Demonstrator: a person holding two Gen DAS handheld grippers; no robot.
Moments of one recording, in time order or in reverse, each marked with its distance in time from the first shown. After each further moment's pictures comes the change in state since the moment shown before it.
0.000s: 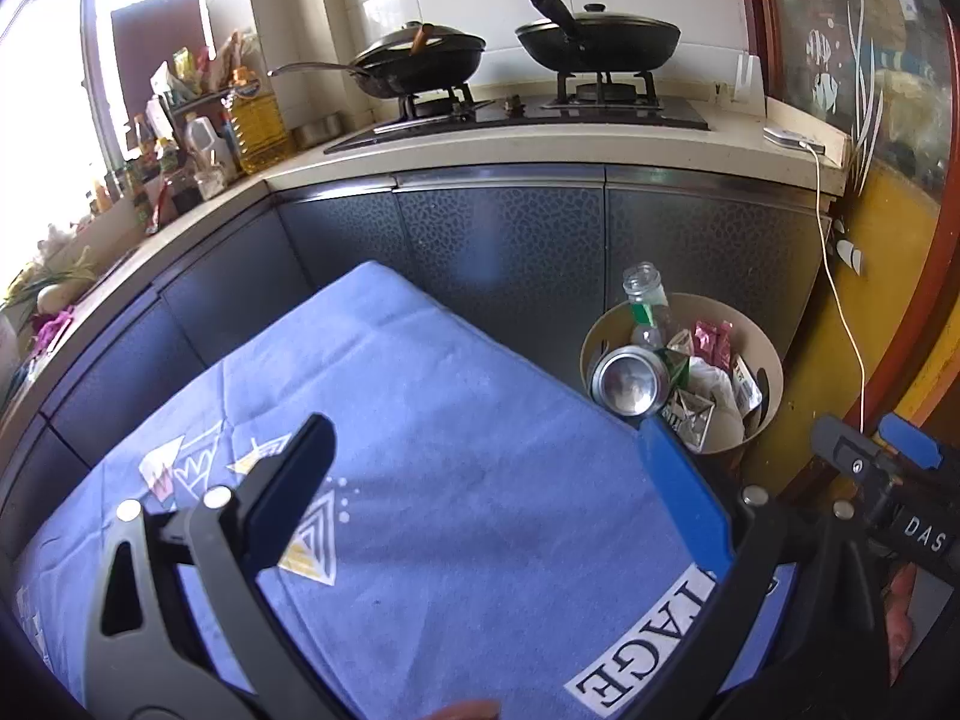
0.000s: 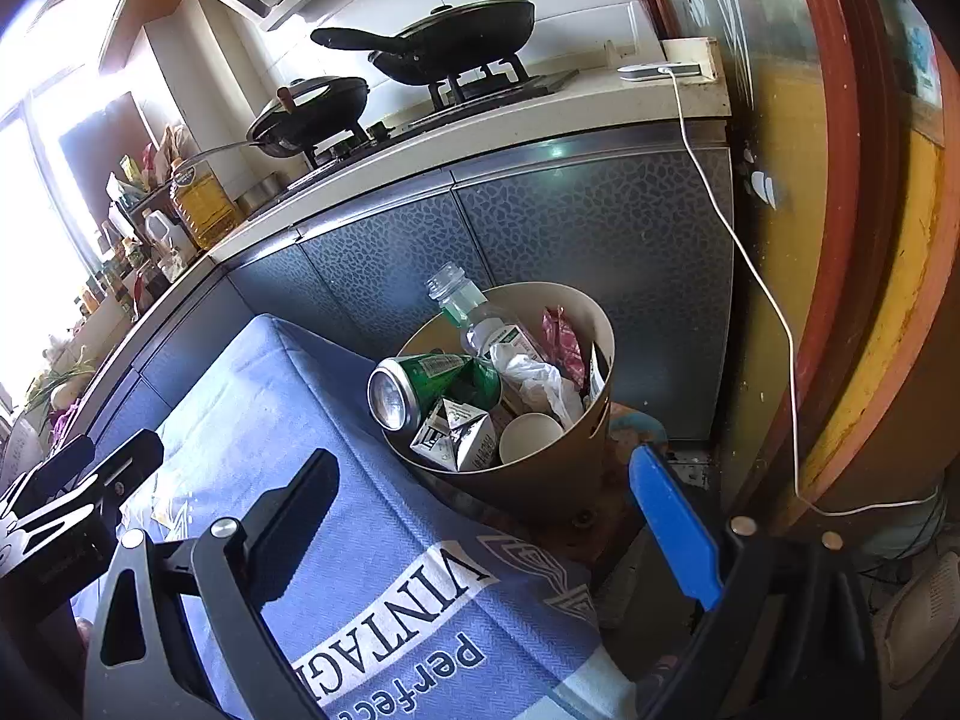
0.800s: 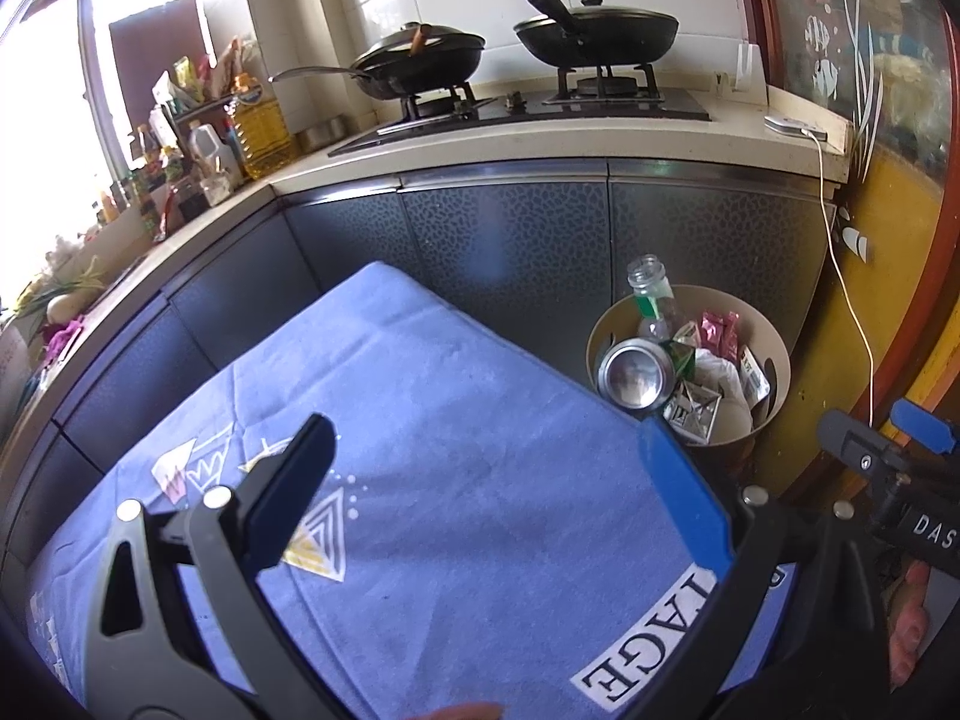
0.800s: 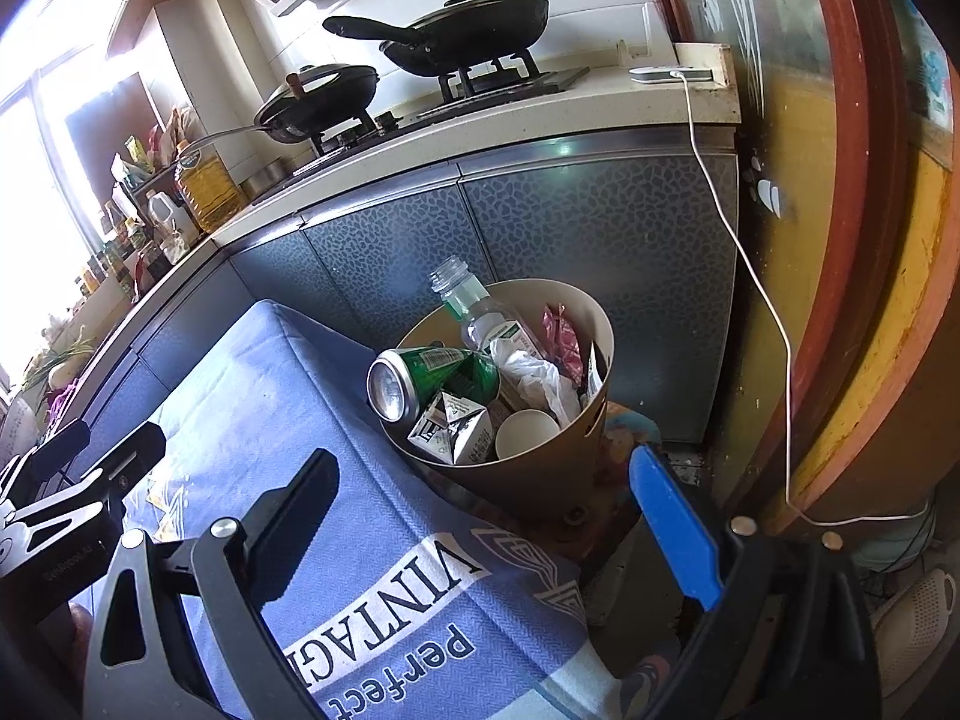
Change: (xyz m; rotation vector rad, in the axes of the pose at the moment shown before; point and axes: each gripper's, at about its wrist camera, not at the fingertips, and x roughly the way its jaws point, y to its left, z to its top) left arm -0.002 -0.009 0.000 0.026 0.008 0.034; right arm -0.002 0.002 0.001 -0.041 0.020 -0.004
